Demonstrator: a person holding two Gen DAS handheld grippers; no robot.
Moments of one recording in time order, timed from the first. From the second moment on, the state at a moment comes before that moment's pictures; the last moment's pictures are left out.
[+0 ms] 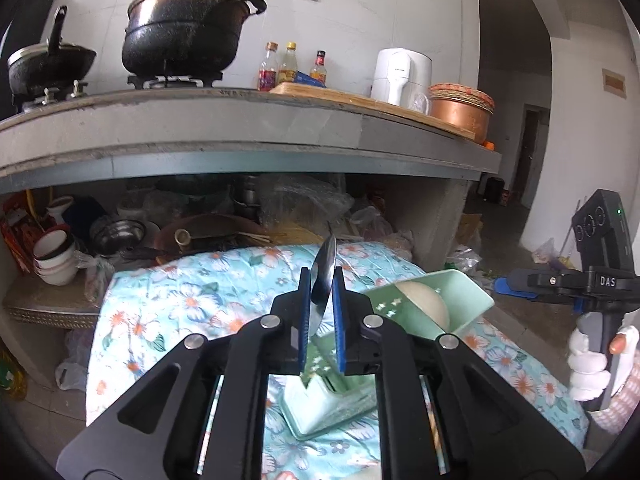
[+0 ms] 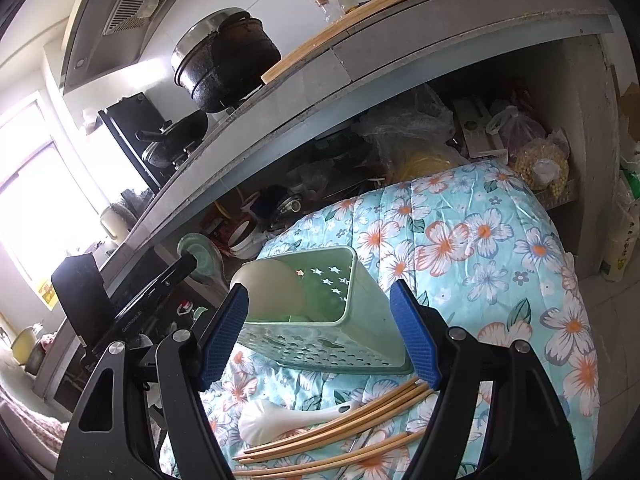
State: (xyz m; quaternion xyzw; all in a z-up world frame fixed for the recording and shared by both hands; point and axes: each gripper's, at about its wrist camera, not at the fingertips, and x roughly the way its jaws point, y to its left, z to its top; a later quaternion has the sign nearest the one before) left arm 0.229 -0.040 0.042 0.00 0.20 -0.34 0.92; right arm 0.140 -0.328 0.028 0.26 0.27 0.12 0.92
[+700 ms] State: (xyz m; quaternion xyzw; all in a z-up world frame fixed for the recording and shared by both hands) left arm 0.245 -0.018 0.048 -0.09 0.25 -0.34 0.90; right arm 0.136 -0.330 0.032 0.26 0.27 0.12 0.92
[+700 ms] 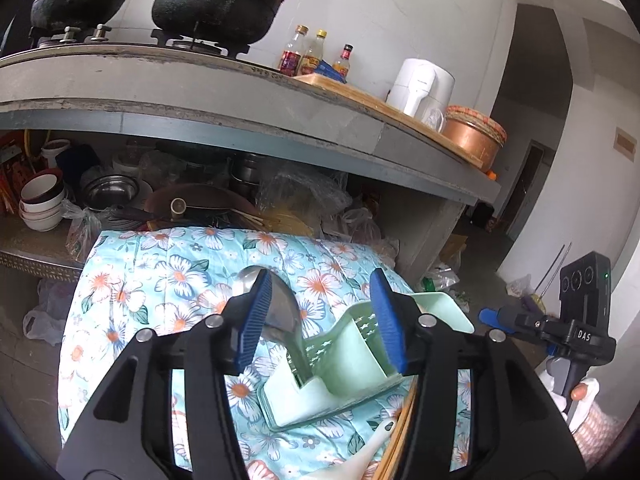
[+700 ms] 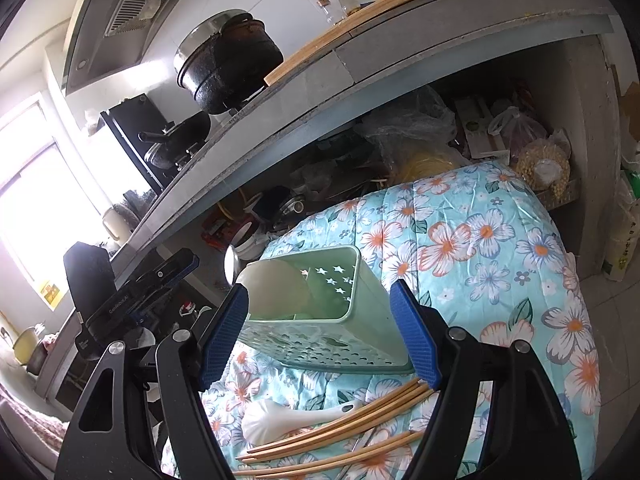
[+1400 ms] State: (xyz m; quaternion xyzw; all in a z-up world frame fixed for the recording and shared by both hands) left arm 0.186 0.029 -0.038 -0.12 0.37 -0.28 0.88; right arm 0.061 -0.303 -0.029 0.26 0.38 0.08 0.89
